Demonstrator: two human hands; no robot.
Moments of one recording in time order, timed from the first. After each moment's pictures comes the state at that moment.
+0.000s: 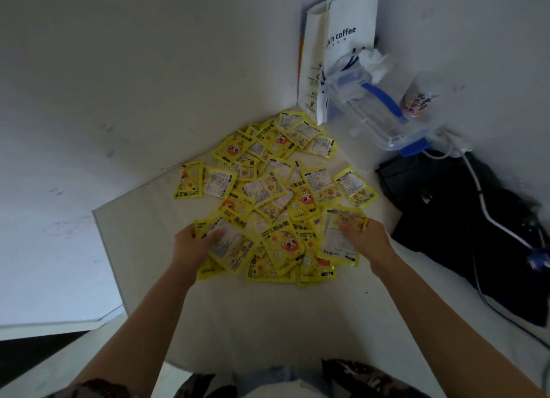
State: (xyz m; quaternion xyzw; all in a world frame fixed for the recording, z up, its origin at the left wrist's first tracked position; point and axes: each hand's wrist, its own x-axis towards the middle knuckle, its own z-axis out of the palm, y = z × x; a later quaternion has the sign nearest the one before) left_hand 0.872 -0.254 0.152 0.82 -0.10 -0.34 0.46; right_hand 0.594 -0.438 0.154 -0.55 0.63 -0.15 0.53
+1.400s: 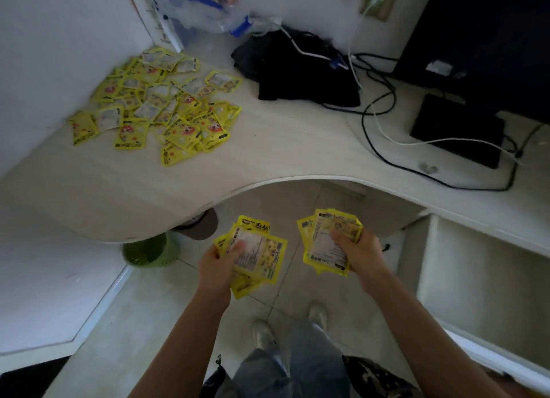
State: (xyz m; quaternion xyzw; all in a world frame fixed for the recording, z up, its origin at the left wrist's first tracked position) left_hand 0.585 0.034 0.142 0.68 -0.17 -0.56 0.44; right_hand 0.330 0.002 0.155 -0.33 0.73 -0.32 0.50
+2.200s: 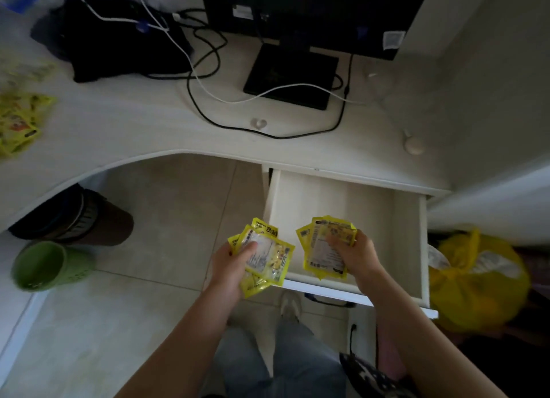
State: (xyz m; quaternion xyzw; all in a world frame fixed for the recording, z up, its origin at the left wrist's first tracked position) left_hand 0.195 0.094 0.109 0.70 -0.23 -0.61 0.29; right_hand -0.039 0.129 0.097 -0.20 0.78 -0.32 0.49
